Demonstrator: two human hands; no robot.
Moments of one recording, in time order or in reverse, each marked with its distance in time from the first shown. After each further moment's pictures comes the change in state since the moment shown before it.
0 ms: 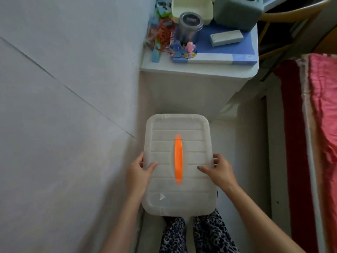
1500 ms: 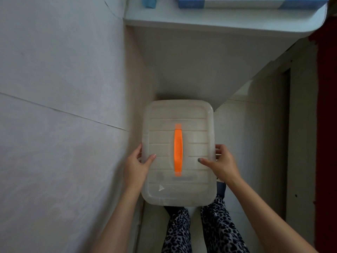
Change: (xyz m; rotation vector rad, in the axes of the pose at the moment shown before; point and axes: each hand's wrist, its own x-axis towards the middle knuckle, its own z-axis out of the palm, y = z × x) left_hand 0.087 -0.091 0.064 -0.038 -0.055 -0.112; right_hand 0.108 0.056 0.073 -0.030 -0.029 0.069
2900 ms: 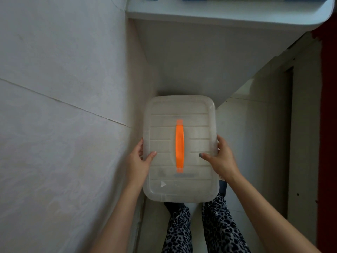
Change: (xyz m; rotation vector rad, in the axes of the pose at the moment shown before) left_hand 0.007 -0.015 0.007 -0.107 -0.054 0.043; right_hand -0.002 -0.005 0.008 0.125 -0.032 -0.045
